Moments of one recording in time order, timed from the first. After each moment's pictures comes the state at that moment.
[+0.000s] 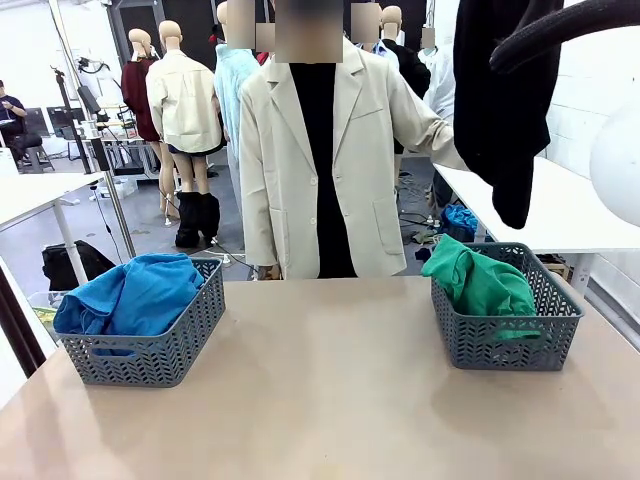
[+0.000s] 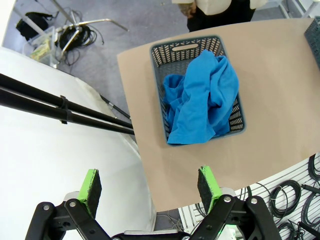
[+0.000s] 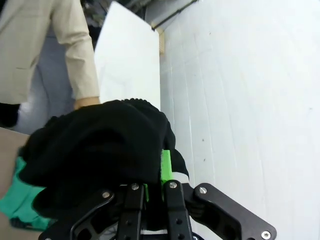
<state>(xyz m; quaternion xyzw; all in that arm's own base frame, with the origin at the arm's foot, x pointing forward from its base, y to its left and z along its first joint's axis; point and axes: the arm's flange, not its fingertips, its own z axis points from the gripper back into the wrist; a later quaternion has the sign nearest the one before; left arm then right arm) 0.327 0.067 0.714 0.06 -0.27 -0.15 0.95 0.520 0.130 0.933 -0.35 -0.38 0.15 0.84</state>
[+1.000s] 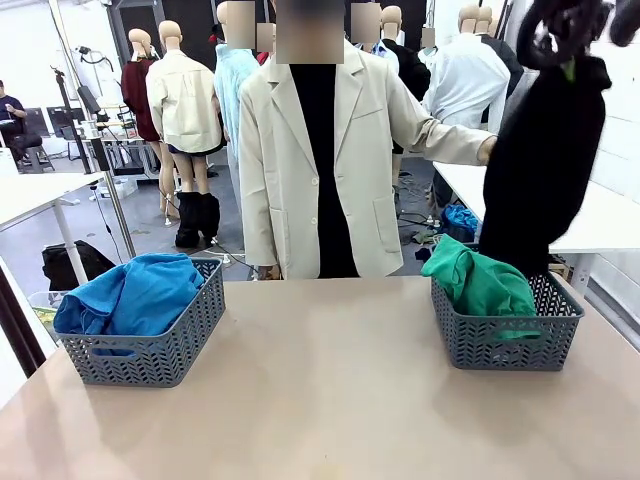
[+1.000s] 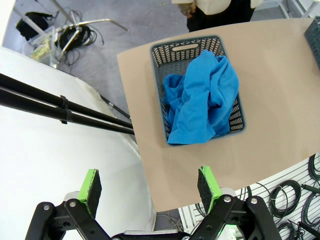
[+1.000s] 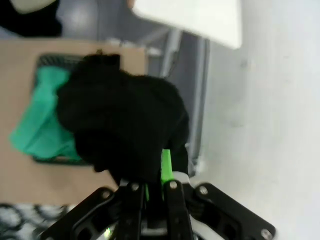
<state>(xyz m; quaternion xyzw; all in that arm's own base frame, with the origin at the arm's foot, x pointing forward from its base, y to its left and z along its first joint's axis) 0.327 0.067 0.714 0.06 -0.27 -0.15 0.95 0.530 0.035 0.754 -0.18 -0.14 0.09 0.97</state>
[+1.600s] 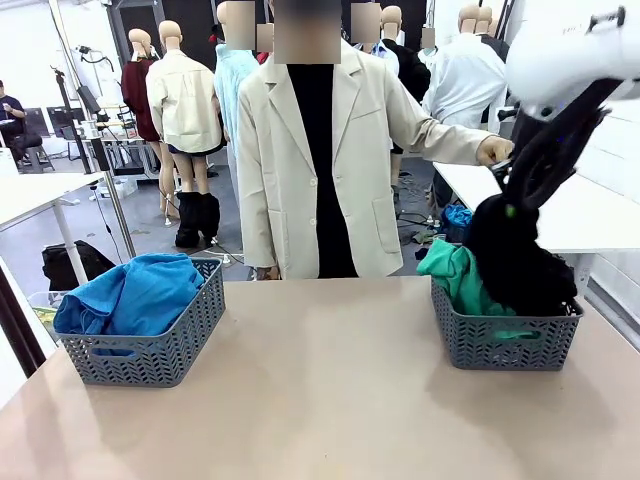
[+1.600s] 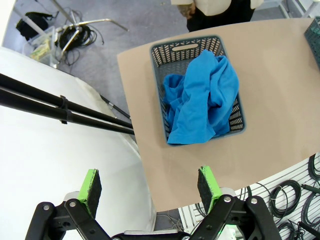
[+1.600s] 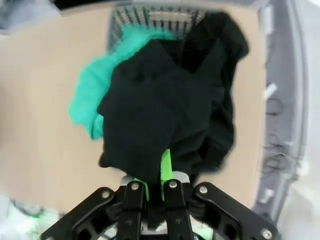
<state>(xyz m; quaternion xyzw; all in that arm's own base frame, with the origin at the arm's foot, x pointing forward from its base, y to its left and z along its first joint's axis) 0.327 0.067 0.714 0.06 -0.27 -0.15 0.95 0.481 0.071 0.576 0.04 -0.17 -0.01 0.98</state>
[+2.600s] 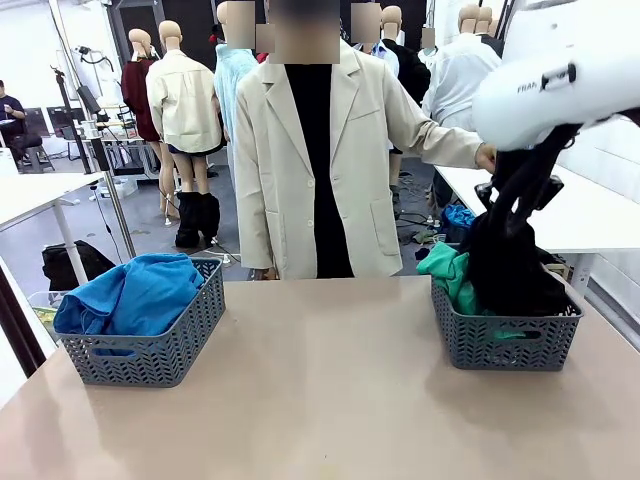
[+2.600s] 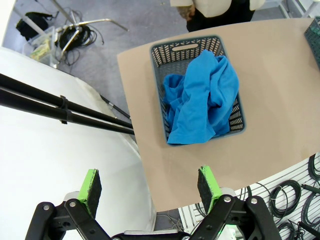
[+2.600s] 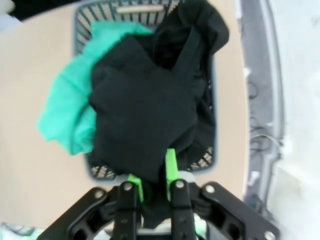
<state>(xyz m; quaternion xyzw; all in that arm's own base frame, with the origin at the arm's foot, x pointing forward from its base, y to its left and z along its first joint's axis) 0.327 0.067 0.714 0.06 -0.27 -0.15 0.95 0.489 0.088 0.558 -0.05 -0.14 -0.04 0.99</state>
